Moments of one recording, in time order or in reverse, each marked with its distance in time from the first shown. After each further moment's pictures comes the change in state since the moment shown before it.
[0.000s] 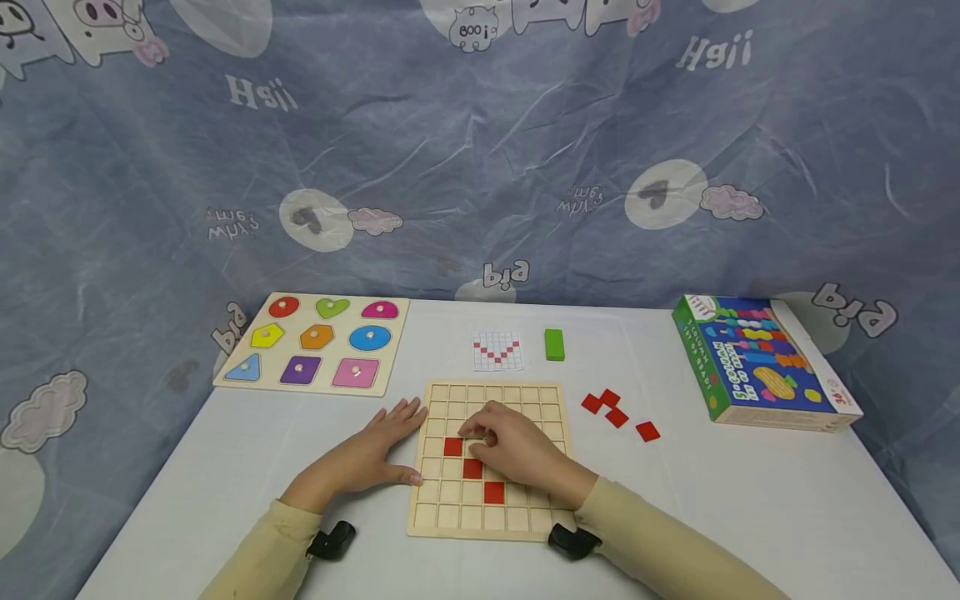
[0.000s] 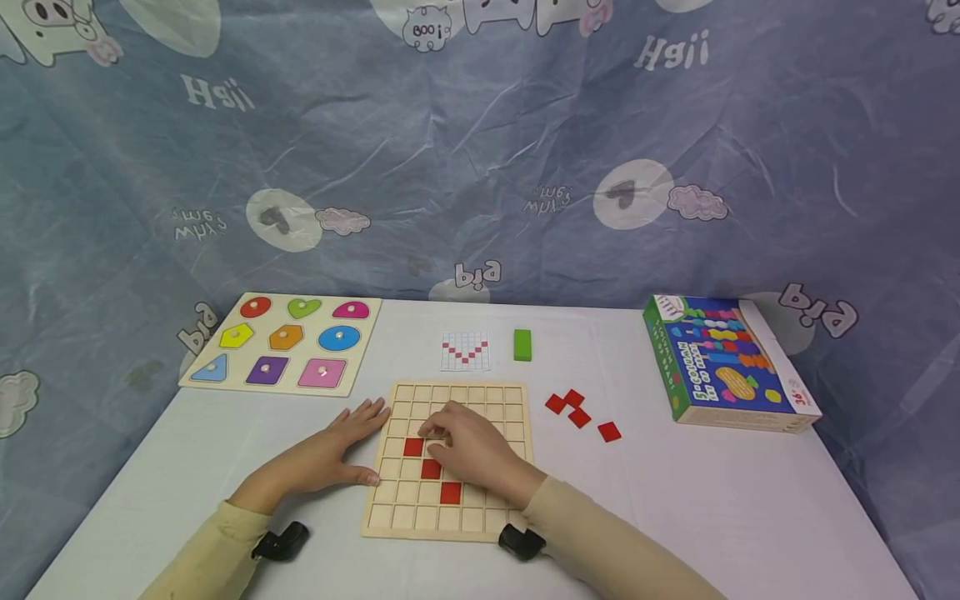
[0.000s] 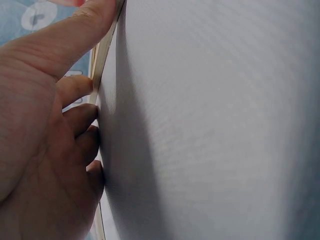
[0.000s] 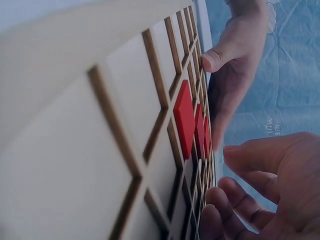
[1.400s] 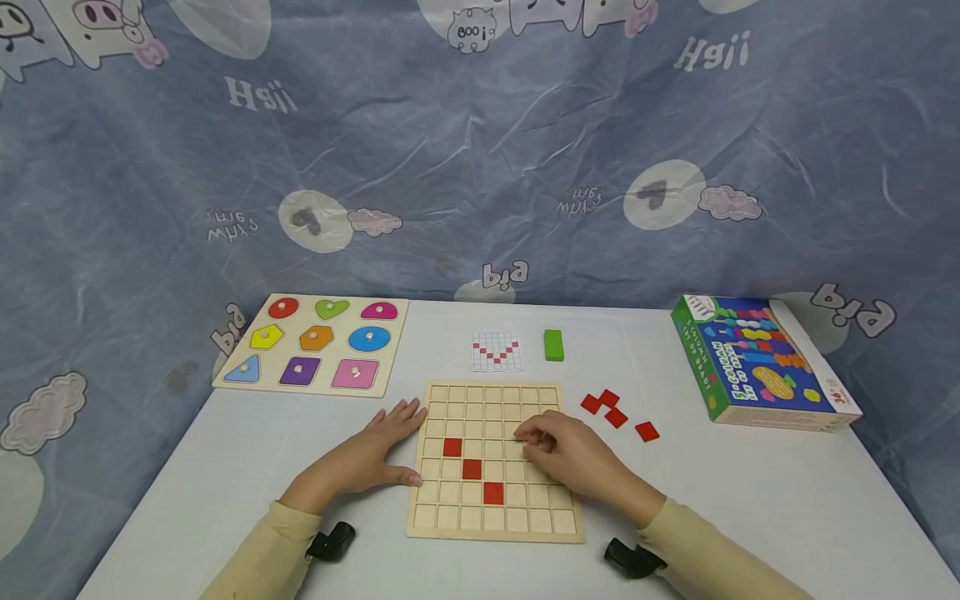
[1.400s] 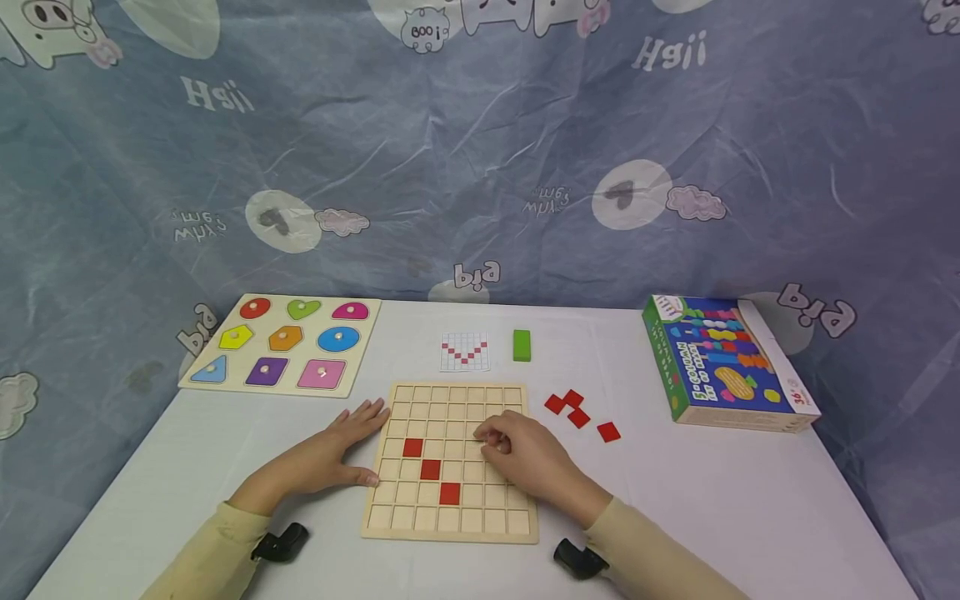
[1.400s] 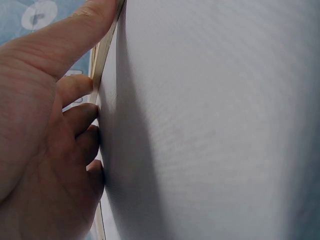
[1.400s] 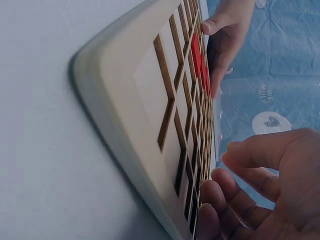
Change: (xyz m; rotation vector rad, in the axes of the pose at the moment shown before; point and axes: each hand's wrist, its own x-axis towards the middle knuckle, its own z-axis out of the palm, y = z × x) left_hand 0.000 -0.002 0.001 0.007 0.008 0.017; right_hand -0.048 0.035 -0.036 -0.021 0.102 0.085
